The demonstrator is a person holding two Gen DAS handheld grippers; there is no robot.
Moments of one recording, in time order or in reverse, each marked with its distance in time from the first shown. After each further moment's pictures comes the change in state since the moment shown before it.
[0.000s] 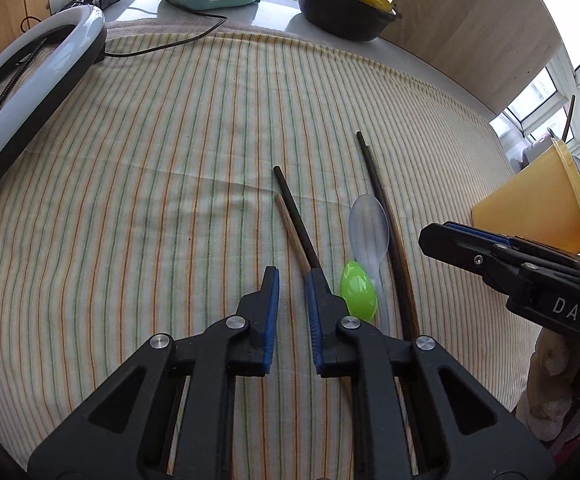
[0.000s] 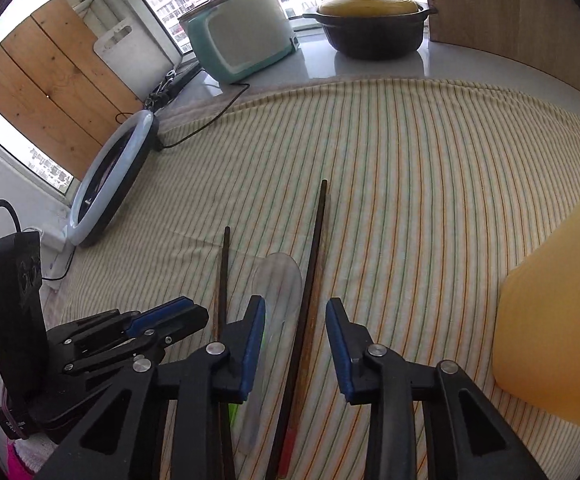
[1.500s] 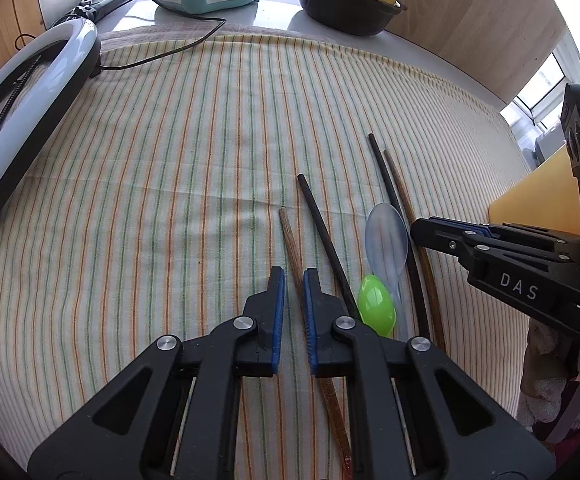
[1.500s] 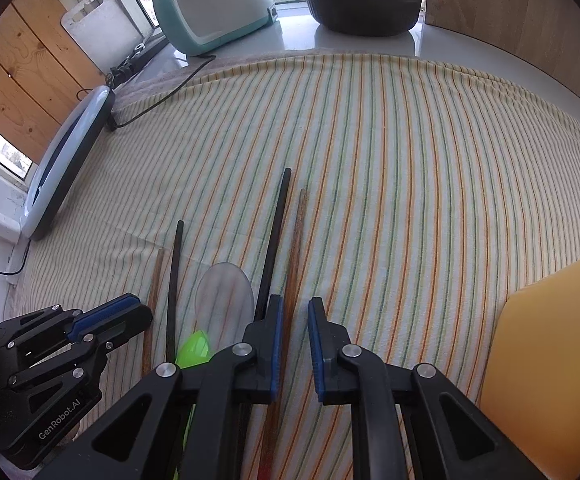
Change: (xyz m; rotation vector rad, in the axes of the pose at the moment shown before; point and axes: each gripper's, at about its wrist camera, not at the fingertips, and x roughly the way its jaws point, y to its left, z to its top) left arm 0.009 0.002 0.012 0.037 0.012 0.053; right arm 0.032 -0.005 0.015 -0.033 0.078 -0.107
